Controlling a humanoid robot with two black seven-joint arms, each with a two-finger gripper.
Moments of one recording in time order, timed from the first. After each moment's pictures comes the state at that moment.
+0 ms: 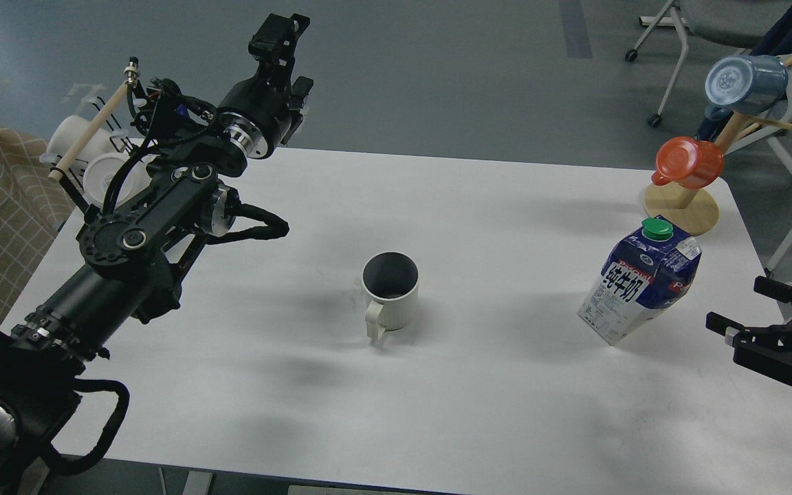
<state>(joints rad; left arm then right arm) -0.77 0.19 -0.99 -0.99 0.89 0.08 -0.08 0.90 -1.23 -0.24 1.41 -1.59 -0.49 0.49</state>
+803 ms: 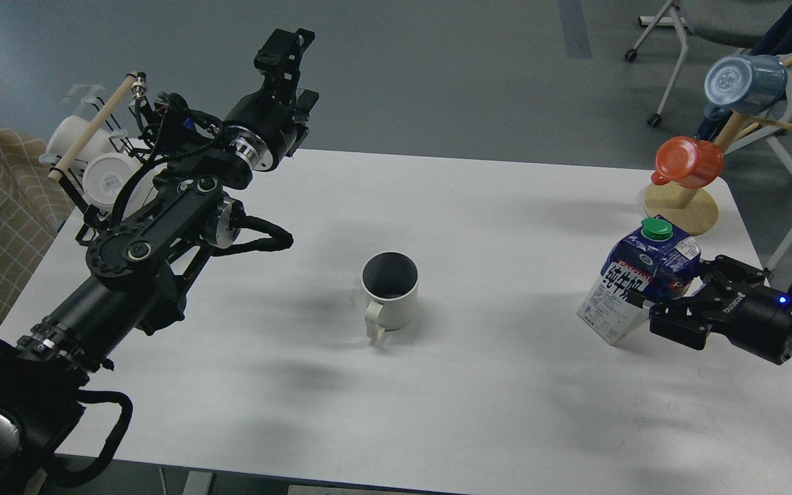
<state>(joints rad) -0.73 0.19 -0.99 -1.01 0.89 0.08 -0.08 0.90 -0.90 -0.22 1.17 -1.54 -0.49 0.49</state>
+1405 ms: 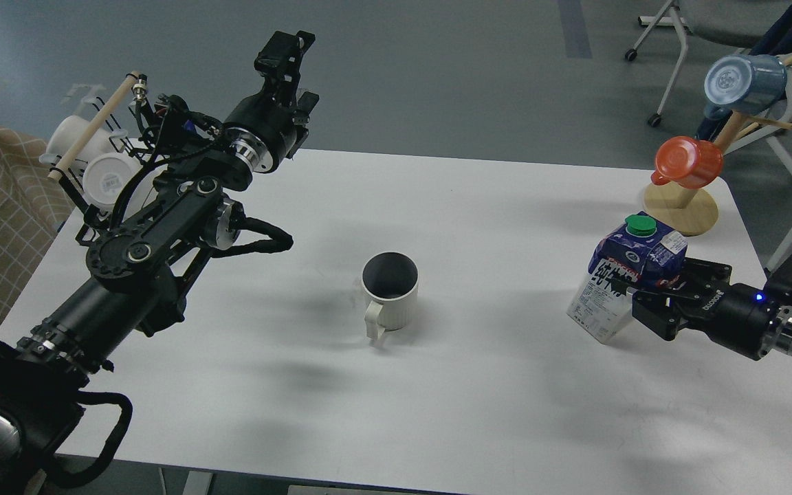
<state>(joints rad) -0.73 0.19 -1.00 -1.01 0.89 0.08 -0.08 0.89 -0.86 -0.22 1.14 -1.54 -0.49 0.49</state>
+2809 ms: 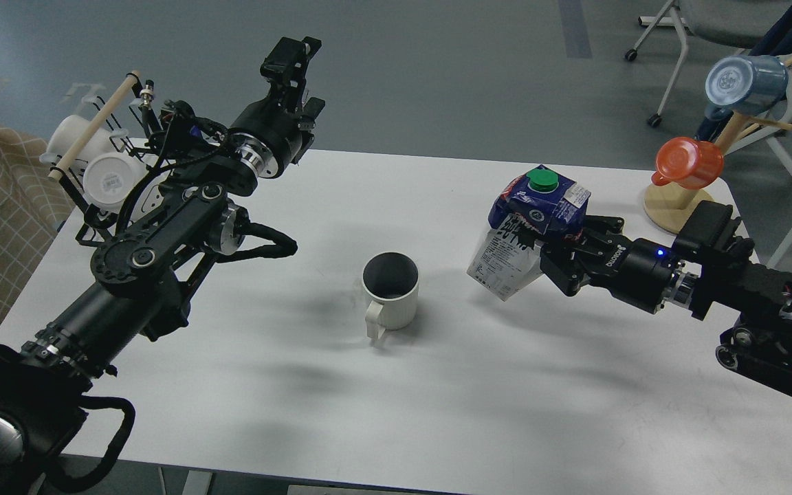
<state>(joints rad) -0.72 0.17 -0.99 -1.02 0.89 0.08 -0.08 0.96 -0.58 -0.14 1.09 -1.56 -0.49 0.49</state>
